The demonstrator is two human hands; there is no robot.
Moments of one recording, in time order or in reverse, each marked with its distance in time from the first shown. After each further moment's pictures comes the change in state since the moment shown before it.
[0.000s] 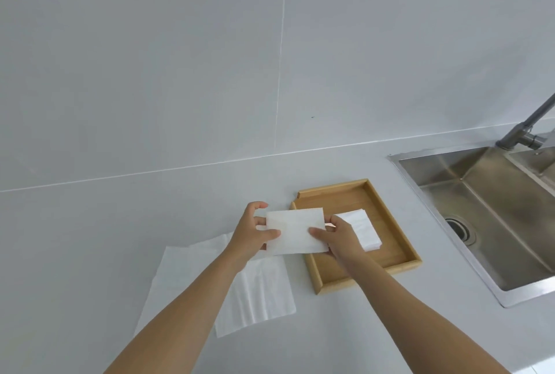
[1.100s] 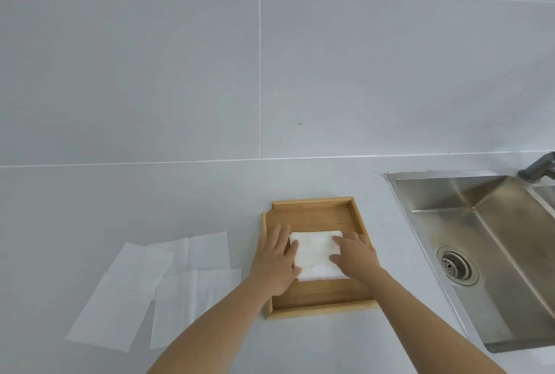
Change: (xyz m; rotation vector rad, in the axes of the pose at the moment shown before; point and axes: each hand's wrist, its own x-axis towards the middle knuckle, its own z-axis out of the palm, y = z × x) left_hand 0.045 -0.025 0.132 1.454 -0.119 0.160; right_hand 0.062 -0.003 -0.113 -1.396 -0.091 -0.023
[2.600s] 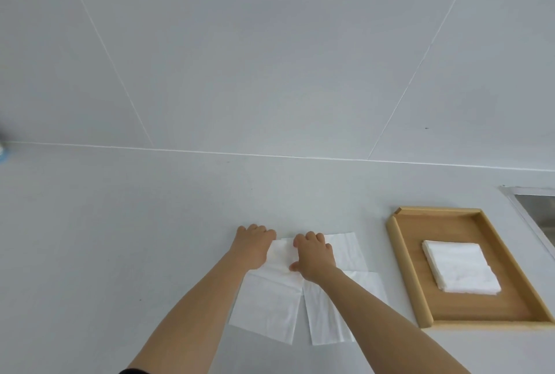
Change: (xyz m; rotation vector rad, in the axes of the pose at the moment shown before) left_hand -0.097 -0.296 0.018 -0.065 -0.047 -0.166; right_hand -0.005 -0.331 0.096 -0.062 -0.036 -0.221
